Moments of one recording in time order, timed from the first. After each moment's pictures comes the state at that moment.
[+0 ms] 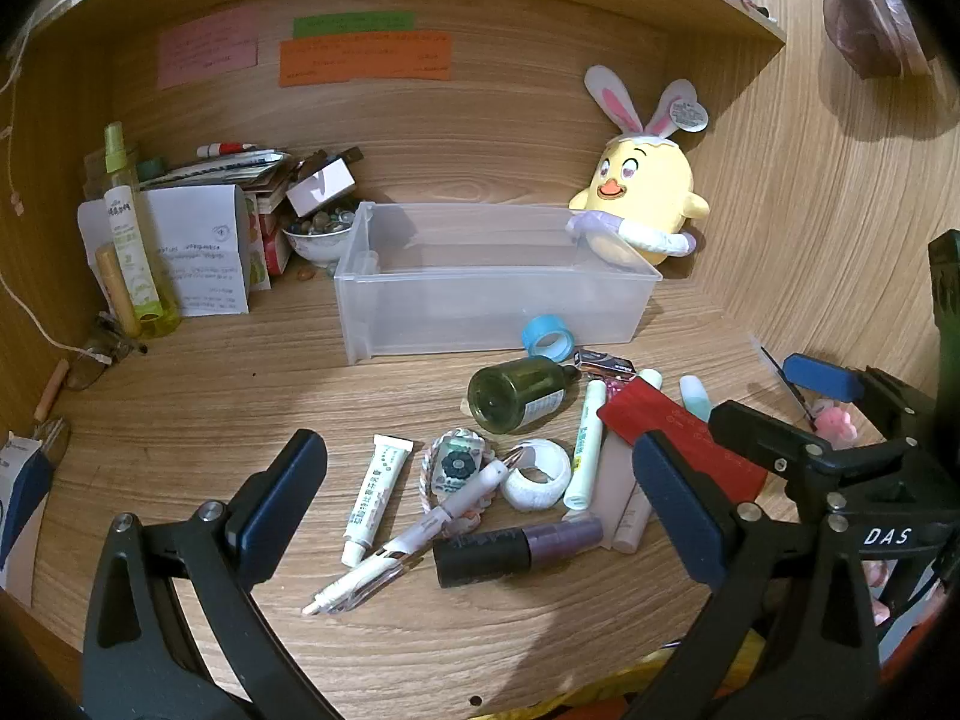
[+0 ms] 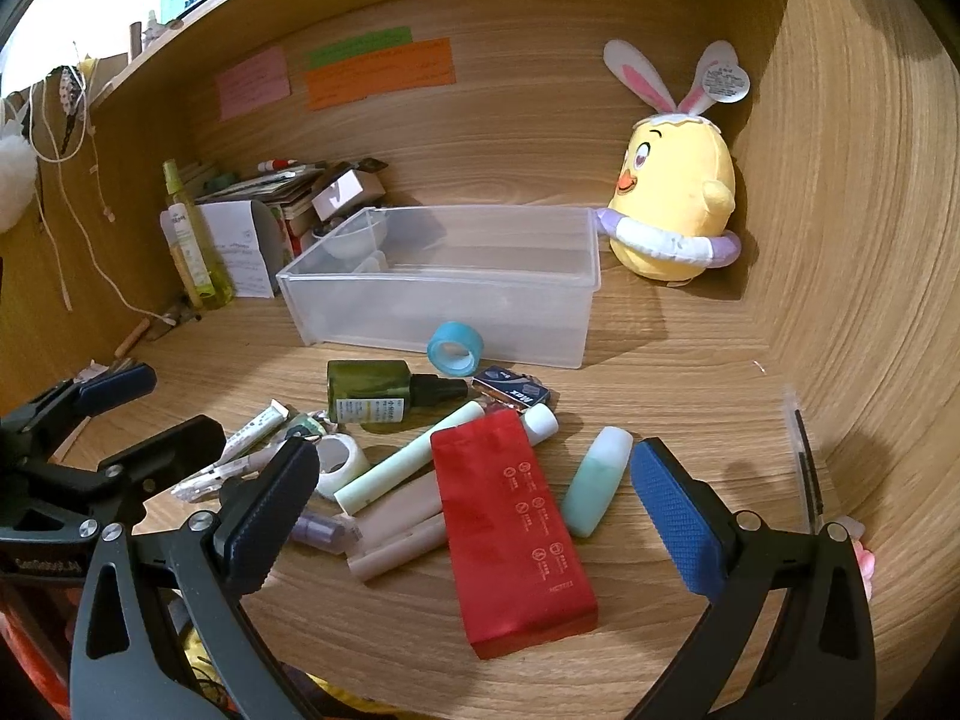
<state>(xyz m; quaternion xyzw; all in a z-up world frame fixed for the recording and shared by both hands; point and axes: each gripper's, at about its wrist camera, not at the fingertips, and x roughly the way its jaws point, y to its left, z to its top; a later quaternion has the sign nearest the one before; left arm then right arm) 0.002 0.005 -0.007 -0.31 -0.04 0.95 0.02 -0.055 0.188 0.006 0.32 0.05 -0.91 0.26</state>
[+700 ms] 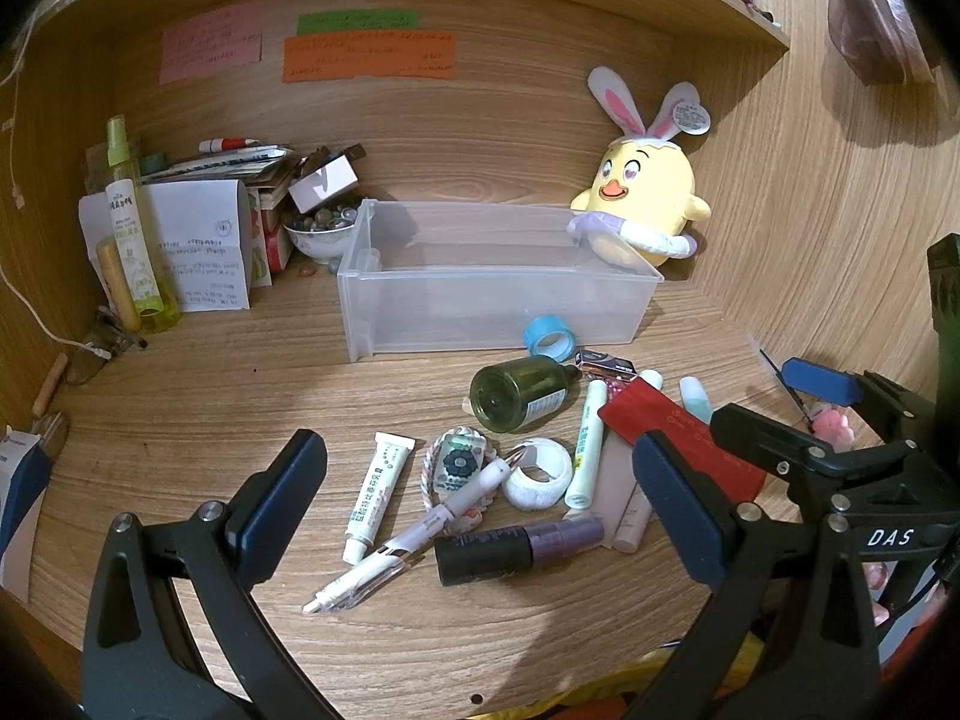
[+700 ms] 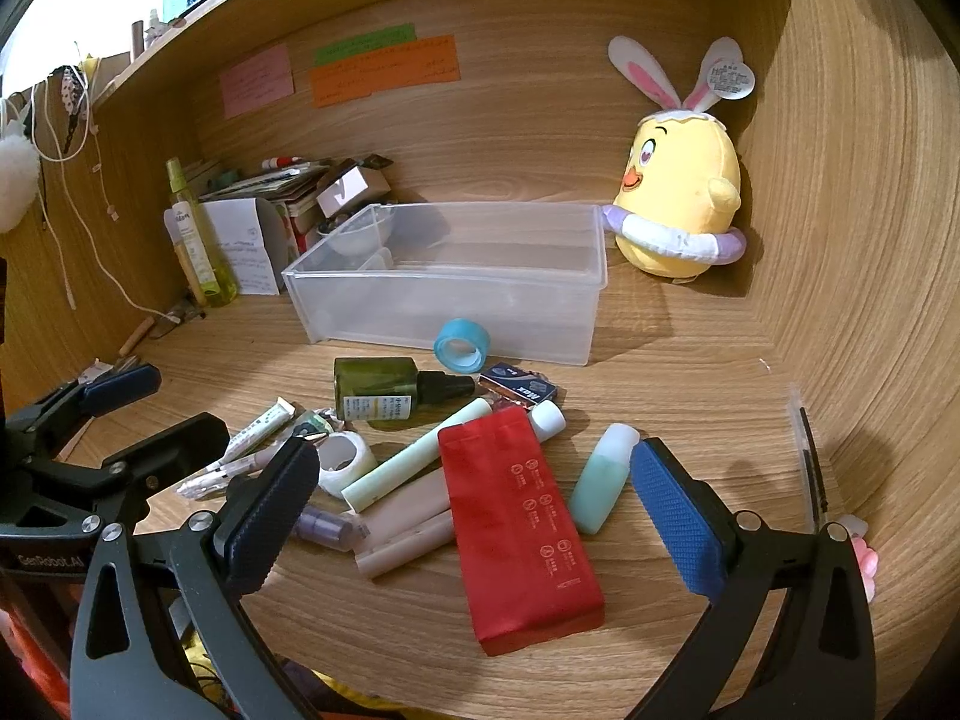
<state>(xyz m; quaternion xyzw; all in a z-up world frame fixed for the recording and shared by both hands) 0.004 0.005 -0.008 -0.31 -0.04 0.95 0.02 -0.054 0.186 0.006 0.32 0.04 -0.91 0.26</state>
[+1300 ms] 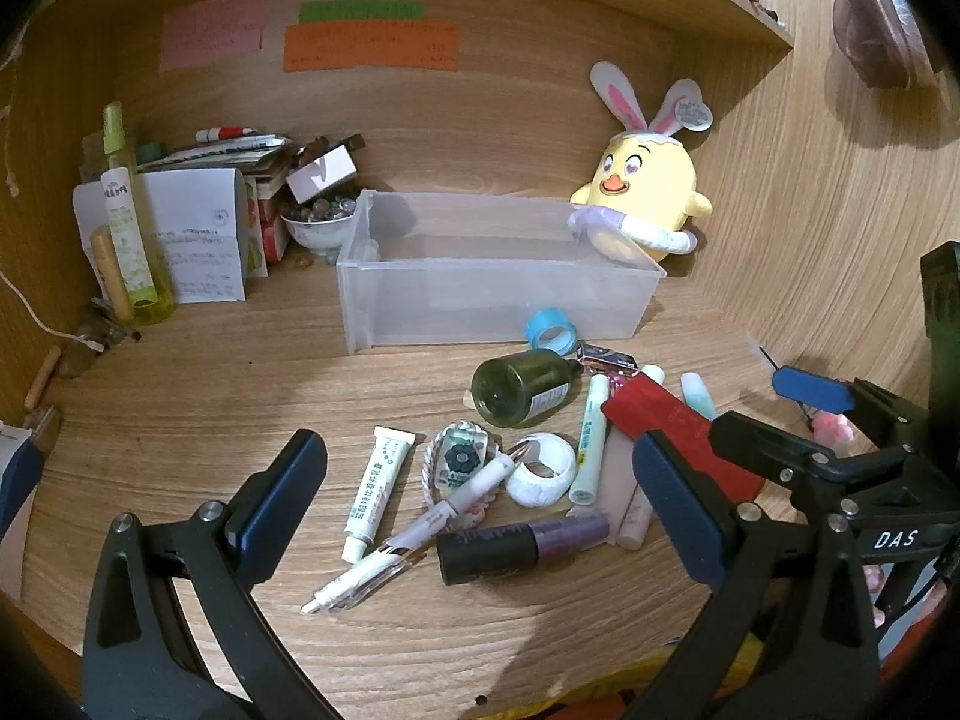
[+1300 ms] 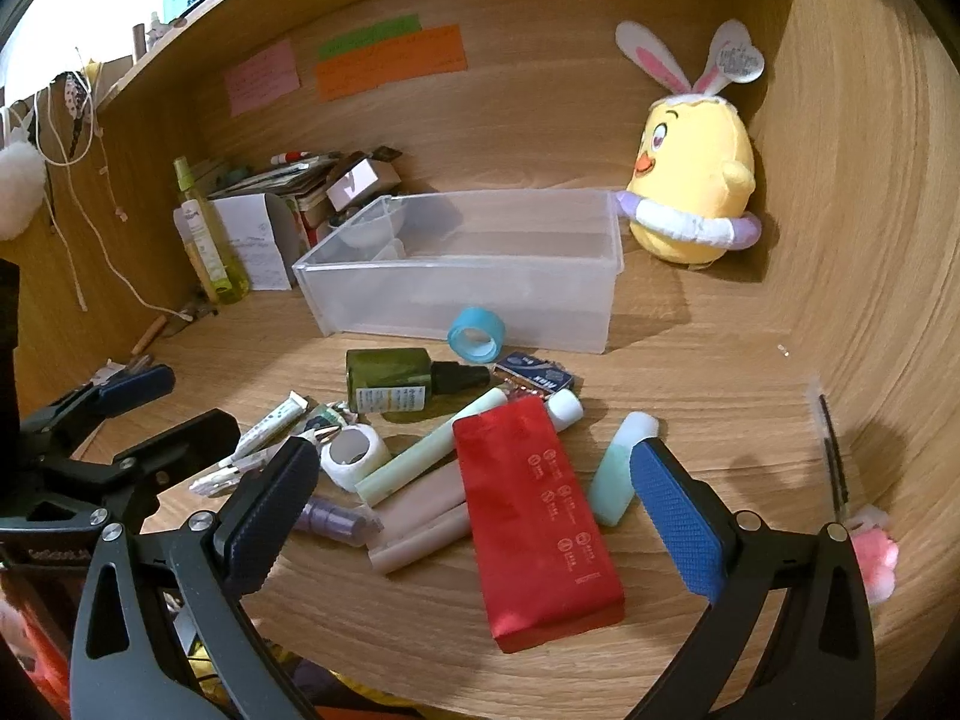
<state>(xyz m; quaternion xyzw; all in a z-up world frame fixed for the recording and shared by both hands) 0.001 -0.001 -0.013 -0.32 -0.05 0.95 0.02 -0.059 0.185 0.000 0.34 0.03 -0.90 0.29</state>
